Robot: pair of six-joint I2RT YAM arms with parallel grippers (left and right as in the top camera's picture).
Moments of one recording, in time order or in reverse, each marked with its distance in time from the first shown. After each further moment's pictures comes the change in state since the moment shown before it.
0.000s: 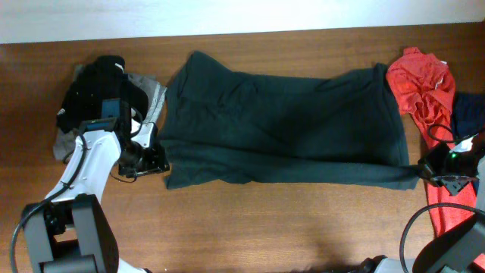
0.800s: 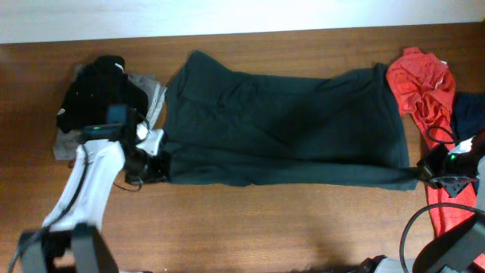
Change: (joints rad) left arm -0.050 -0.149 -0.016 -0.119 0.092 0.020; right arm 0.000 0.000 0.000 -0.045 0.001 -0.019
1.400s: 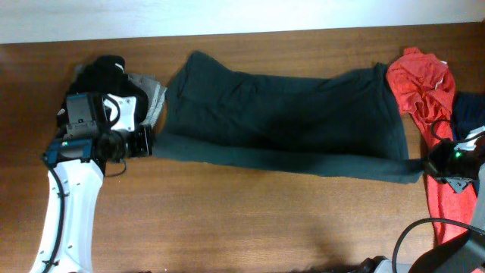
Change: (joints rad) left arm 0.092 -0.165 0.022 0.289 0.107 -0.013; right arm 0.000 -0.080 0.000 0.095 -0.024 -0.001
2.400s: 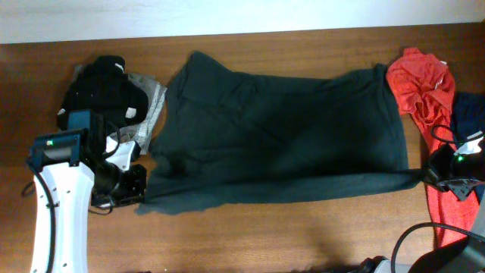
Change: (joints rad) left arm -0.001 -0.038 0.141 -0.792 -0.213 -0.012; right arm 0.000 -0.010 0.085 -0.258 0.017 -0.058
